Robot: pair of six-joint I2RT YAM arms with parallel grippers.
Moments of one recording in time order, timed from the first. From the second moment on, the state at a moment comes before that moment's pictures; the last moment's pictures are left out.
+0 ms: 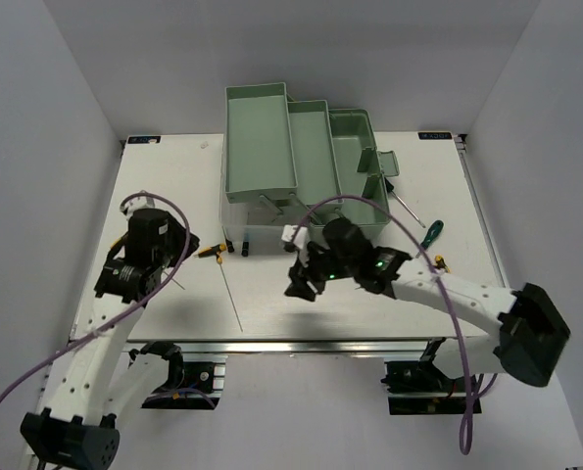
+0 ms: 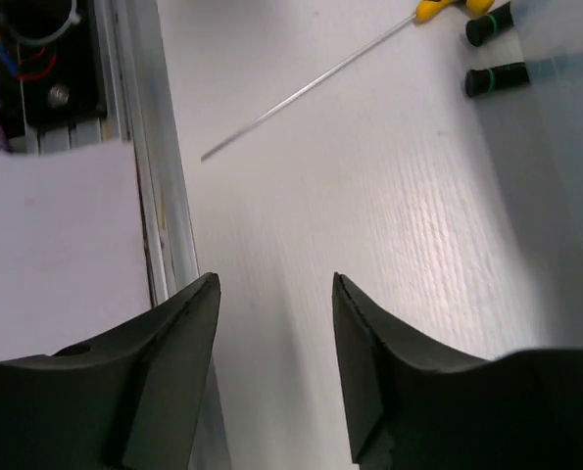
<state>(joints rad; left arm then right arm) -0.22 0.86 0.87 -0.66 -0.13 -0.76 0.85 1.24 0.85 -0.22 -0.57 -0.28</state>
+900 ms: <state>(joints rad) -0.22 0.31 0.87 -0.97 -0.23 -0.71 1.16 1.97 1.32 0.02 0.21 0.36</state>
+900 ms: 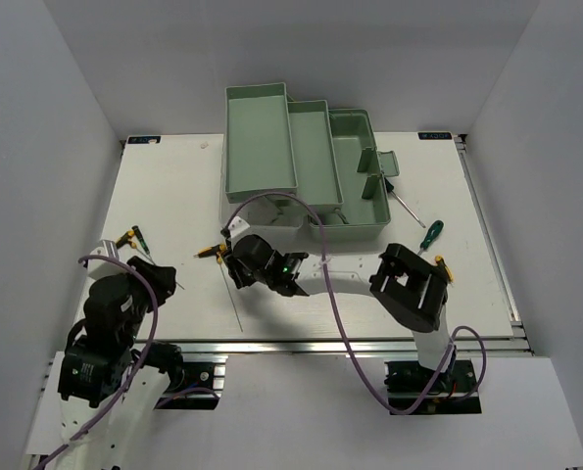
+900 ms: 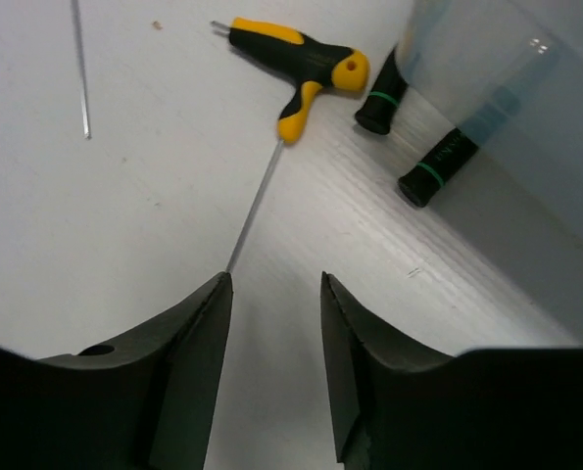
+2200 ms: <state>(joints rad) -0.36 1.37 0.59 0.07 -0.14 -0.82 0.61 1.07 0.75 -0.03 -0.37 0.10</state>
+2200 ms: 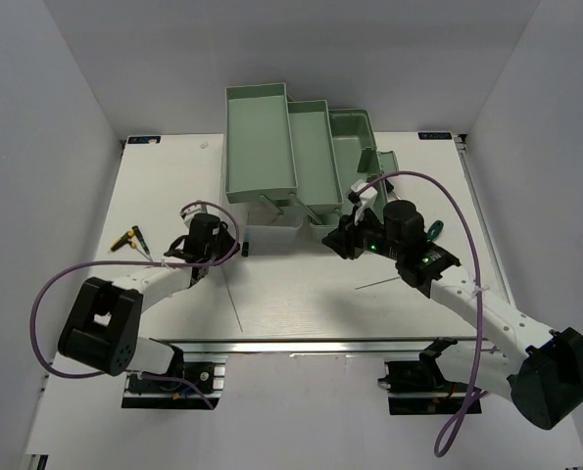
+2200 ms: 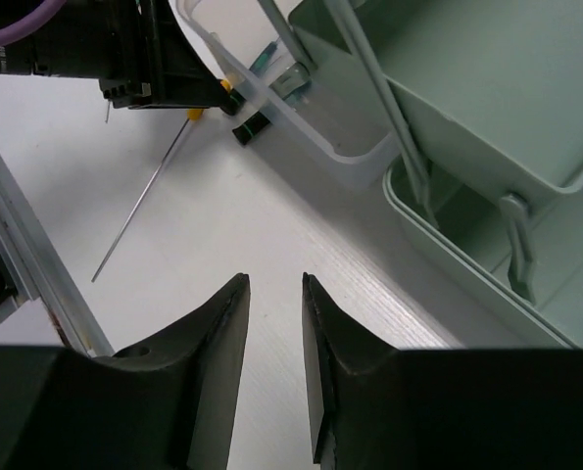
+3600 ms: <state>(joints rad) -0.36 1.58 0.72 0.00 -0.29 -0.80 0.54 1.07 0.75 -0.01 -0.41 0.15</state>
